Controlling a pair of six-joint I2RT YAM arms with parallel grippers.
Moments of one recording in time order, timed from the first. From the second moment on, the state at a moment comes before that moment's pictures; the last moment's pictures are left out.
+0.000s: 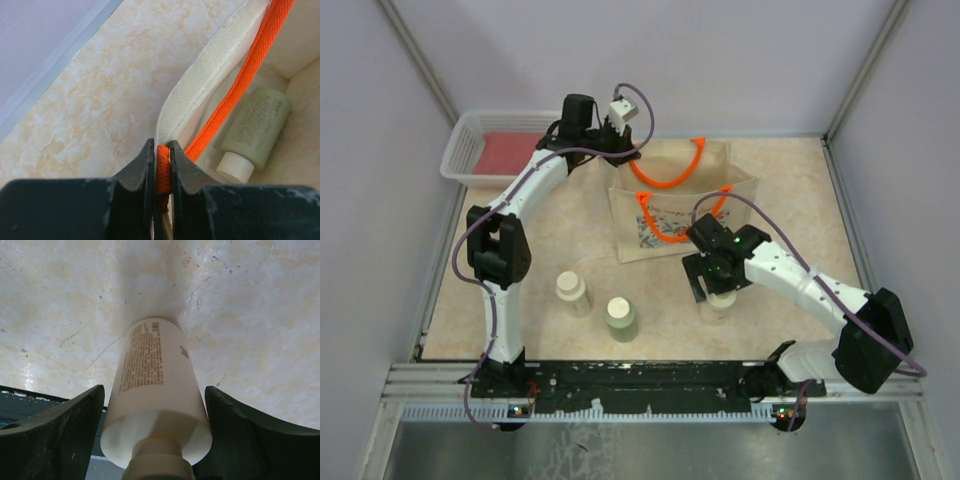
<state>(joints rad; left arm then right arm) -0.36 2.11 1.96 -0.34 0.62 0.28 0.71 1.30 1.00 -1.01 0.15 0.36</state>
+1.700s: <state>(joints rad) -0.36 2.06 1.89 -0.31 0.64 0.28 0.56 1.37 1.82 -1.14 -0.21 0.17</state>
